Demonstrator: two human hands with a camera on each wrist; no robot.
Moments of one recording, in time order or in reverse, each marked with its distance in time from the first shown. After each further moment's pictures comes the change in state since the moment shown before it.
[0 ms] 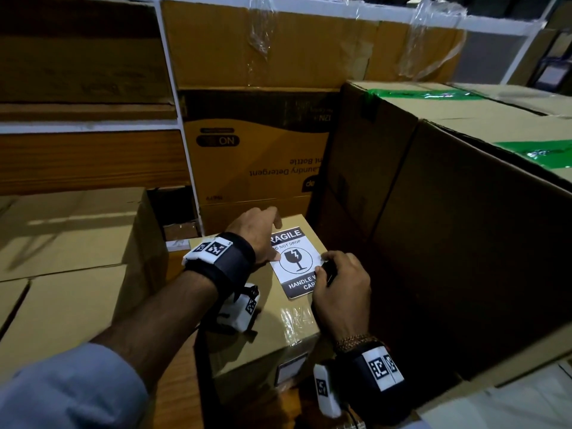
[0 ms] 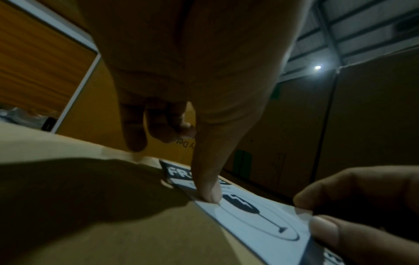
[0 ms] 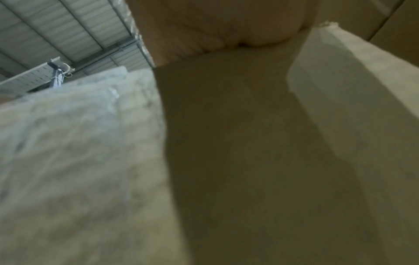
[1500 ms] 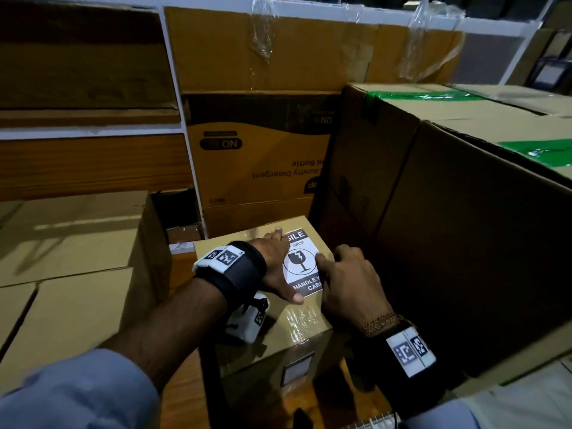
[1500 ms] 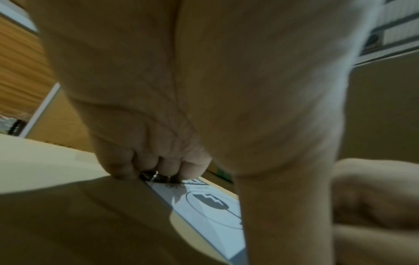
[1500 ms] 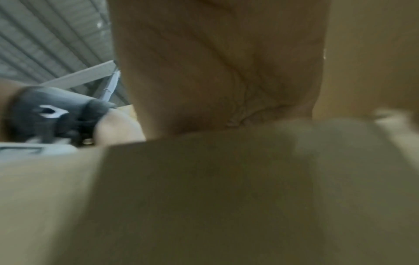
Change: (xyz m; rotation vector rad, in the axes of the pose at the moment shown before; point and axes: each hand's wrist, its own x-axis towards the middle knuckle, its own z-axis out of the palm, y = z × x) left_hand -0.021 0.008 0.006 0.325 -0.343 0.188; right_hand 0.026 -0.020 -0.035 -0.633 -0.546 -0.231
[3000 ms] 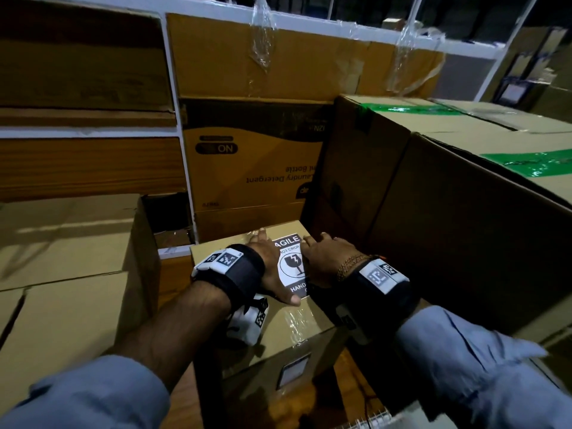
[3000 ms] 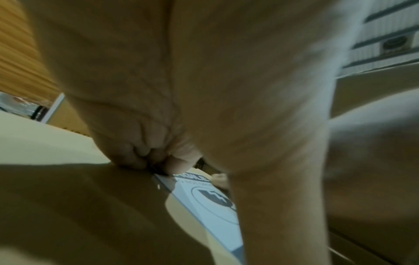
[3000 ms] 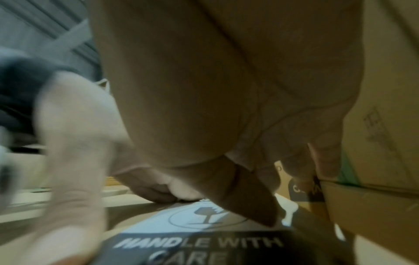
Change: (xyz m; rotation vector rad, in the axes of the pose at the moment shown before) left_hand -0.024 0.004 -0.012 0.009 -0.043 -0.011; right_hand 0.075 -0.018 -0.020 -0.261 -0.467 -0.105
